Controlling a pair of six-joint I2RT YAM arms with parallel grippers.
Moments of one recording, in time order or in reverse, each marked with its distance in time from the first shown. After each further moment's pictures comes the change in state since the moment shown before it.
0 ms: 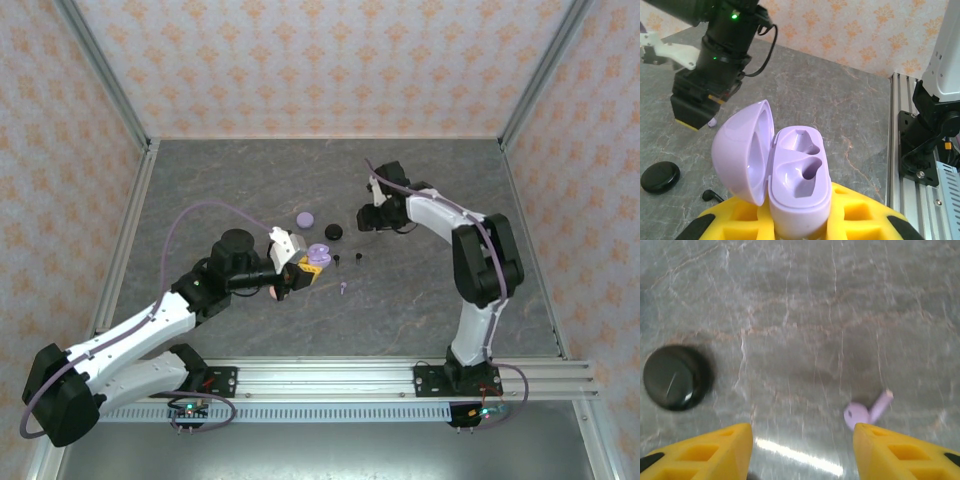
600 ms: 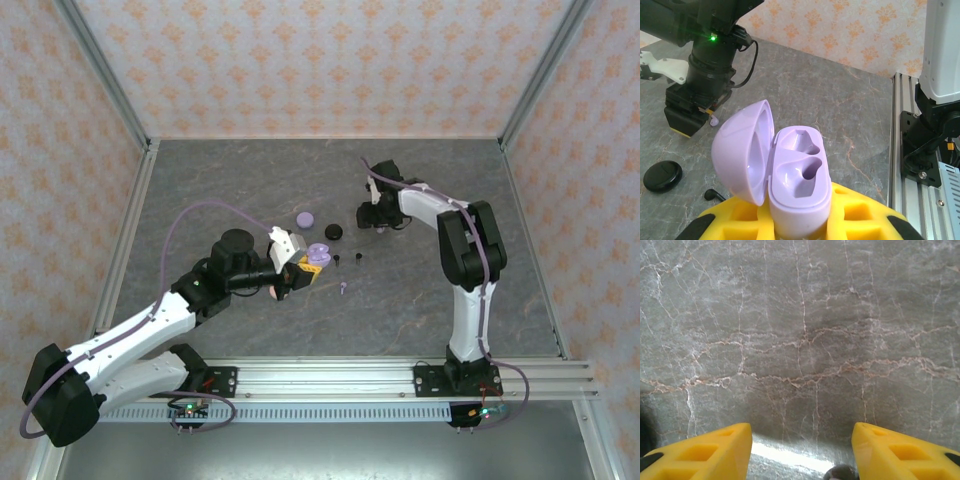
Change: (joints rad) left arm 0.000 0.000 0.000 0.000 -0.006 0.000; right arm -0.018 0.134 0.078 0.002 0.038 0.005
